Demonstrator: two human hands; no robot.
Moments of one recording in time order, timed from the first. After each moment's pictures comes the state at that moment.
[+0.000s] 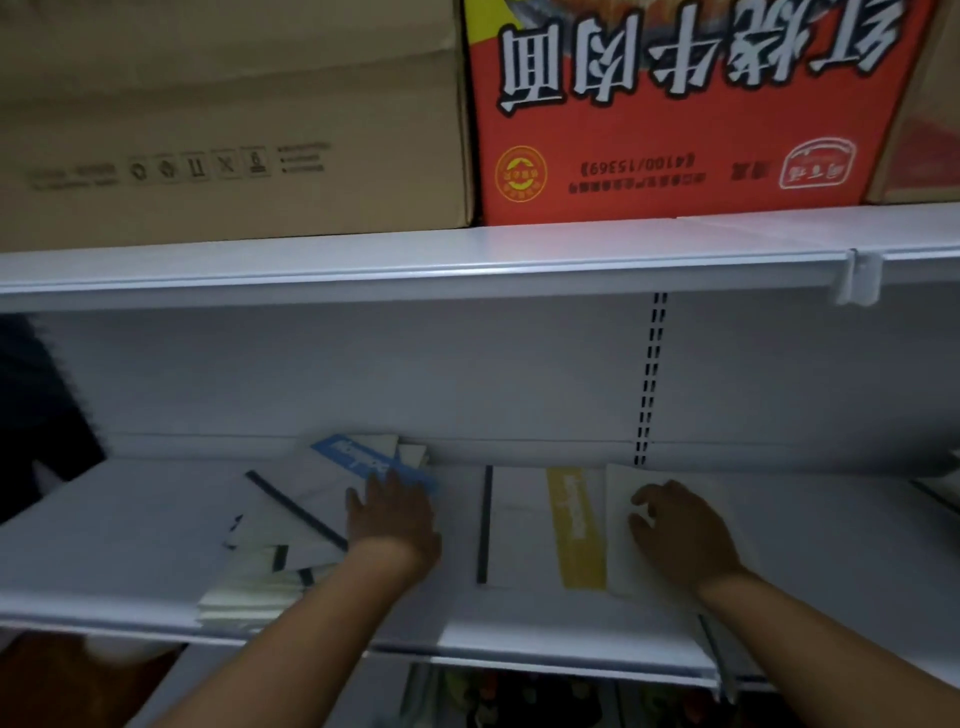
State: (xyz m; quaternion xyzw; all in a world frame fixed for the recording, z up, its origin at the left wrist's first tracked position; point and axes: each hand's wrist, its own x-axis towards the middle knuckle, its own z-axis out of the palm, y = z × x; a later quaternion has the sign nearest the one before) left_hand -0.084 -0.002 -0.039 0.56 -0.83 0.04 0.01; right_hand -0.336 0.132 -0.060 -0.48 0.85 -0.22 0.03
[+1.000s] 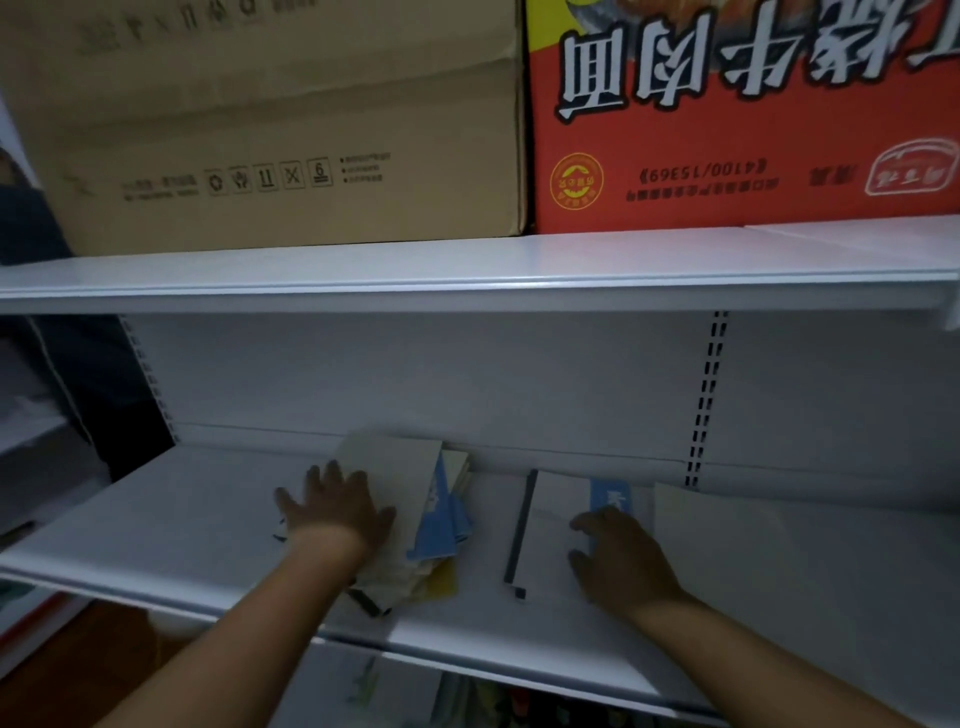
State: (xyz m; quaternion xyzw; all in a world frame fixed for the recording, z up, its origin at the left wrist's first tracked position) left_hand -0.008 -0.033 -0.016 0.67 -0.74 0.05 0.01; right_hand -0.262 0.087 -0.067 -0.60 0.76 -0.24 0.10
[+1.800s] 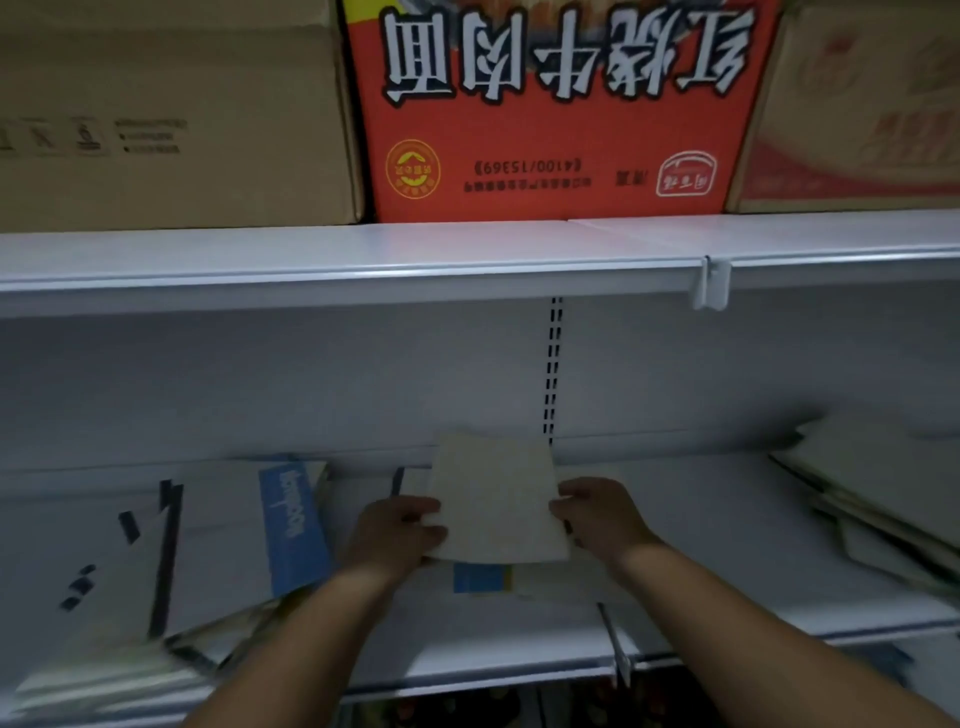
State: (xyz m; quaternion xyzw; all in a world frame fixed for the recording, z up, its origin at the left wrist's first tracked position) left_hand -0.156 0.037 -0.035 0.46 -0.64 -0.55 0.27; right_hand -0.342 0.142 -0.037 -0.30 0.77 -0.49 0.27
